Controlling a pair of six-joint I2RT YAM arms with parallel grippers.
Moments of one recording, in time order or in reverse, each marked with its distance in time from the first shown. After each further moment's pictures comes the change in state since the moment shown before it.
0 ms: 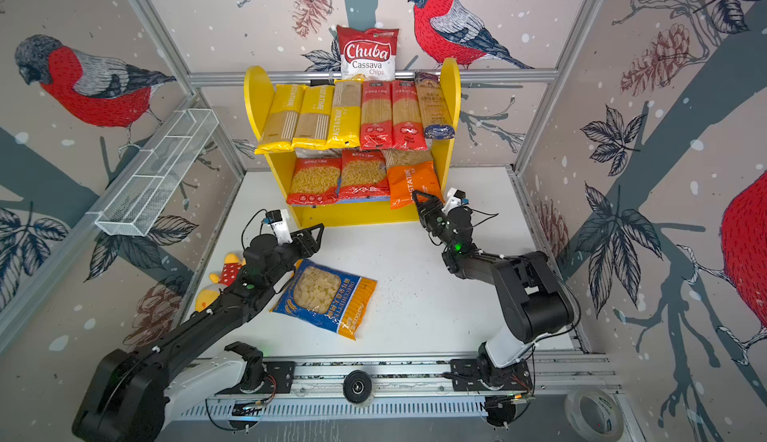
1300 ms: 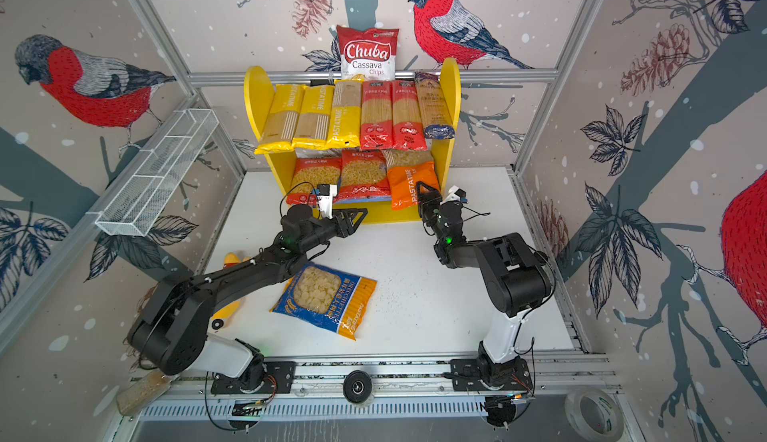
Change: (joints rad) left arm -0.131 0.433 0.309 0.234 0.301 0.005; right arm 0.008 0.220 0.138 0.124 0.185 0.127
